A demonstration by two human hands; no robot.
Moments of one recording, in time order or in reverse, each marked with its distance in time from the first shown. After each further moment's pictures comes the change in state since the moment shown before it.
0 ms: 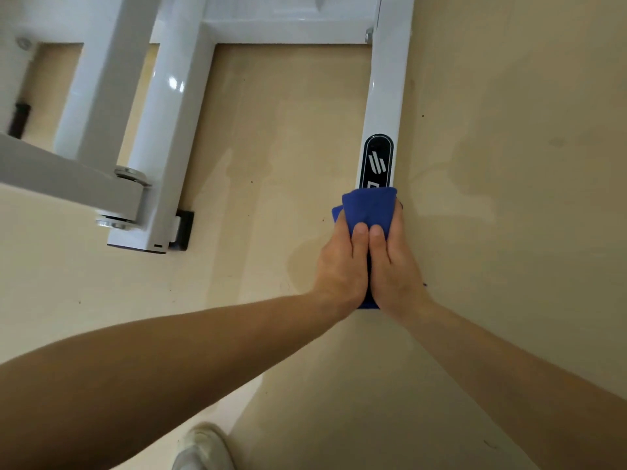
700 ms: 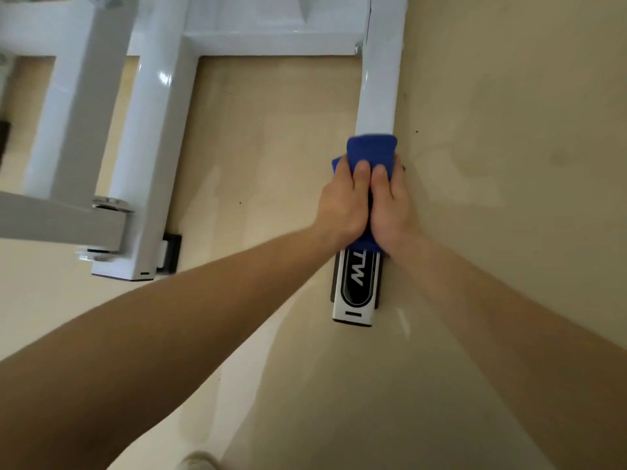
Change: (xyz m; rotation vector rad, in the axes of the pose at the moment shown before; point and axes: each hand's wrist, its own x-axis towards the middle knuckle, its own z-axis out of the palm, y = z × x) left_hand 0.070 0.044 -0.008 0.134 0.041 0.098; right_hand 0.073 -0.021 0.005 0.015 0.105 0.031
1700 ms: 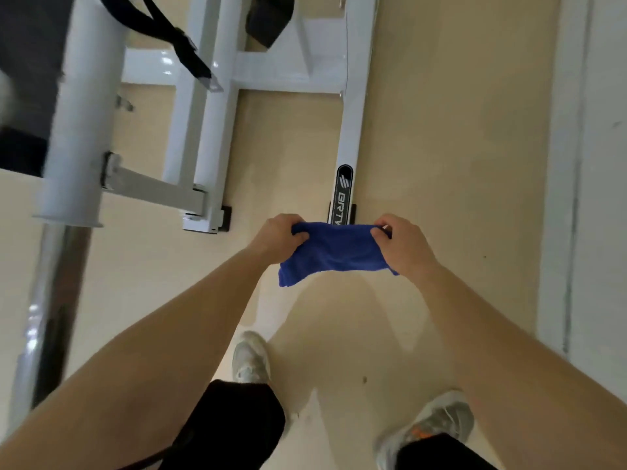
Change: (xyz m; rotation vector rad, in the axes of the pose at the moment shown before) left_hand 0.030 -0.141 -0.067 0.588 -0.283 -0.098; right_hand -0.005 0.083 -0.048 -0.748 -0.230 0.180
